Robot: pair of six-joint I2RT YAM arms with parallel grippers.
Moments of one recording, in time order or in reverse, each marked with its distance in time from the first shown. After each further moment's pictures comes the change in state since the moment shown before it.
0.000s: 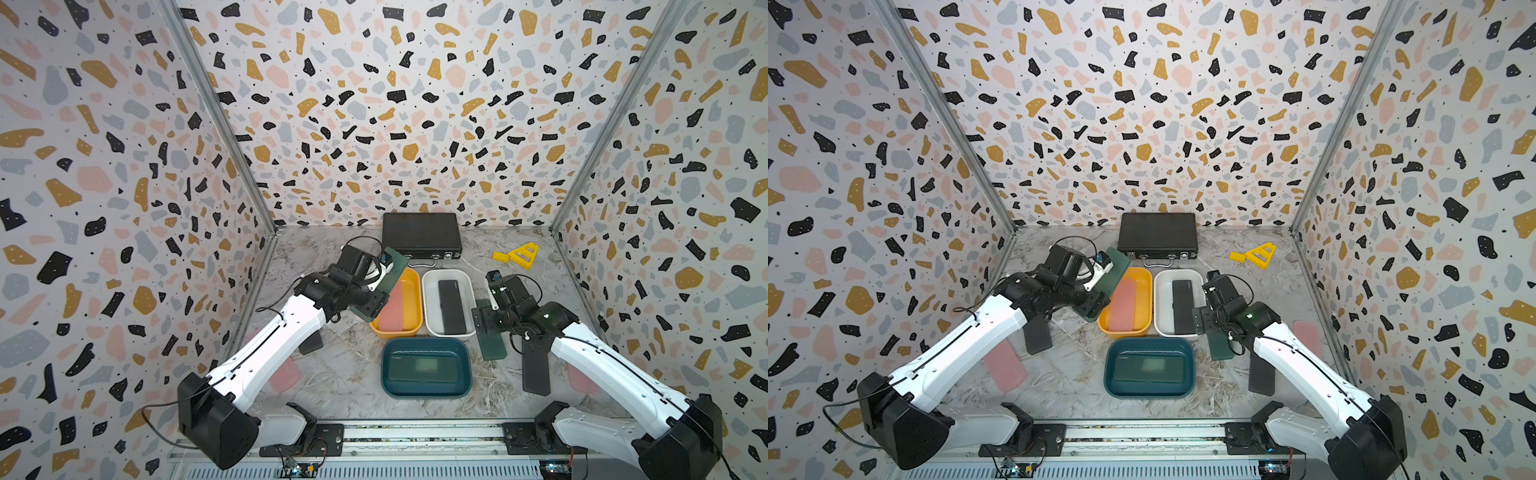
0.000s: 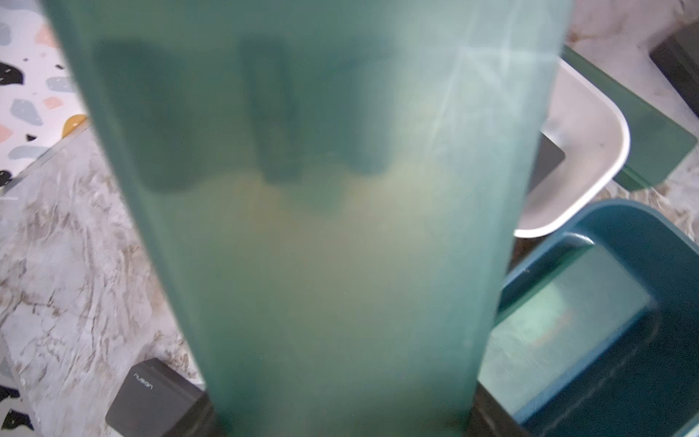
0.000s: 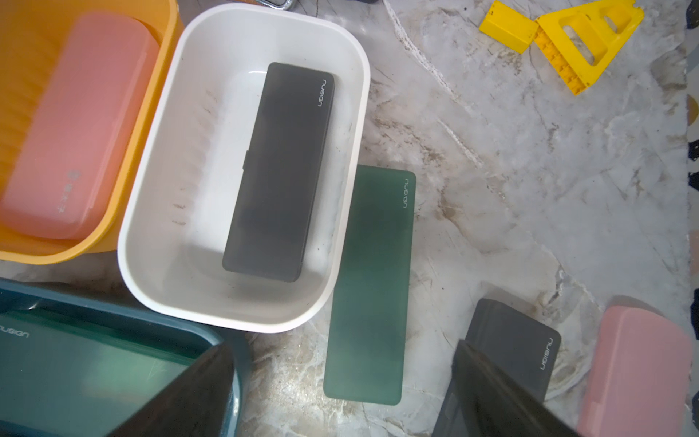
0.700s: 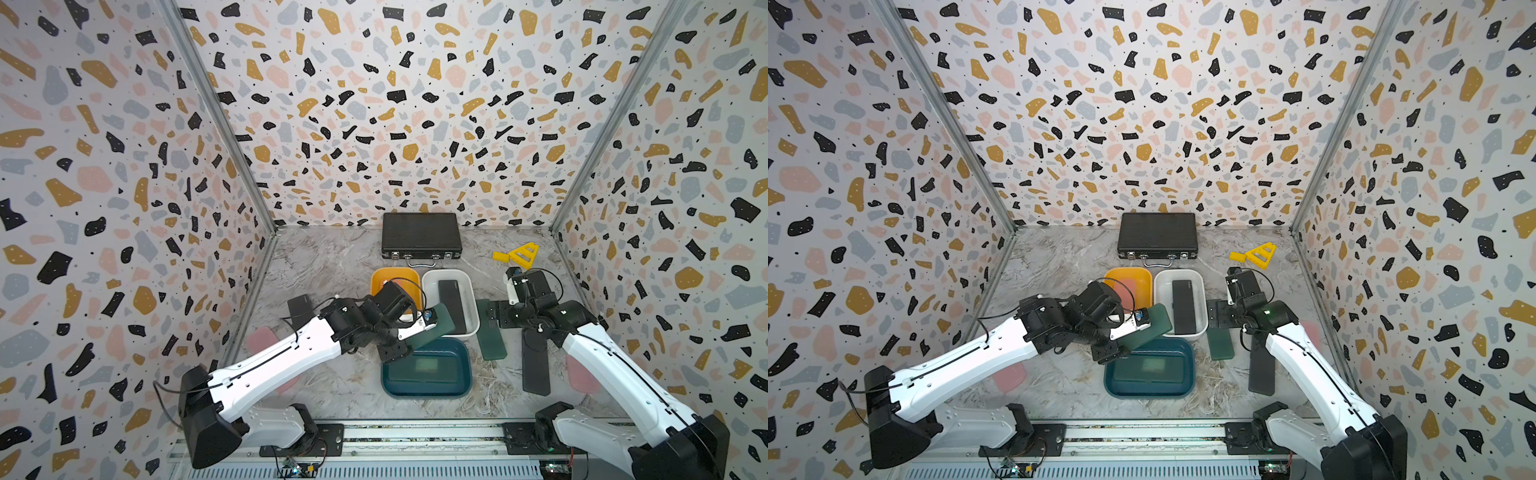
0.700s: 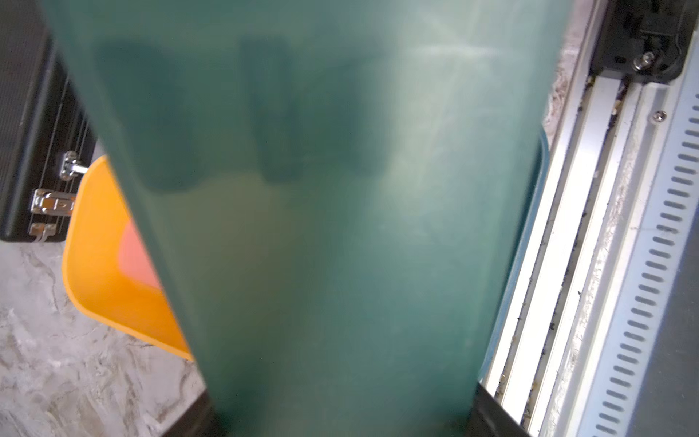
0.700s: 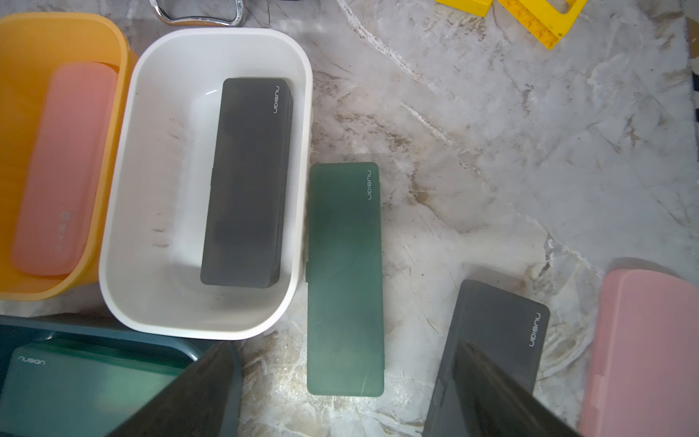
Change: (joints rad) left arm -0.402 -0.007 -0.027 -0.122 -0.002 0.174; right arm -0.193 -0.043 -0.008 -0.019 -0.125 -0.021
